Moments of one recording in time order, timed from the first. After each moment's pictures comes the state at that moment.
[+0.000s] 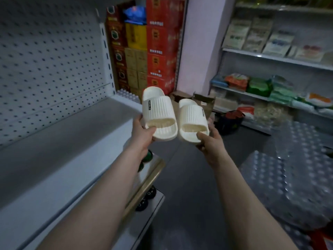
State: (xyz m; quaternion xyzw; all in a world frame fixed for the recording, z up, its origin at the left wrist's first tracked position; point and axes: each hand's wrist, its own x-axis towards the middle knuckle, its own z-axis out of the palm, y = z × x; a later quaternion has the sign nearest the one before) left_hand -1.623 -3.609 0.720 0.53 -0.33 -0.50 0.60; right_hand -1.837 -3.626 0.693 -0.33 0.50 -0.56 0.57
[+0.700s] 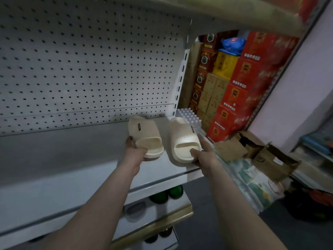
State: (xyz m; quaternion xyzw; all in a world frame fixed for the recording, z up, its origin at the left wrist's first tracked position) left_hand -1.504 -3.663 0.669 0.61 -0.09 -0.31 0.73; right_hand -1.682 -3.813 0.681 -0.54 0.44 -0.30 0.65
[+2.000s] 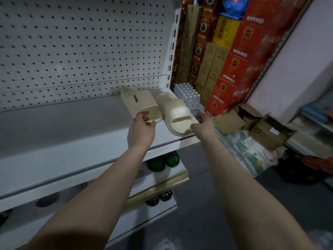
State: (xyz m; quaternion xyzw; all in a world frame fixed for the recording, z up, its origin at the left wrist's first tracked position) left_hand -1.559 -3.670 0.659 0.81 -0.23 -0.12 0.52; right_hand -1.710 -3.807 0.689 -0.68 0.52 -0.26 0.45
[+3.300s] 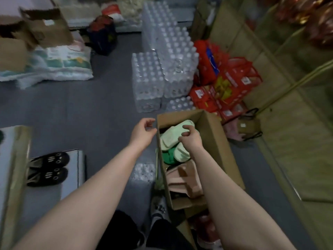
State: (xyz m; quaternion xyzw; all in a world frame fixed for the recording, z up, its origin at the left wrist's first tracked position) left_hand -1.998 -3.413 0.521 0.46 -0.68 -0.55 0.15; right_hand -2.137 -3.290 0.504 -0.11 0.85 -0.38 0.35
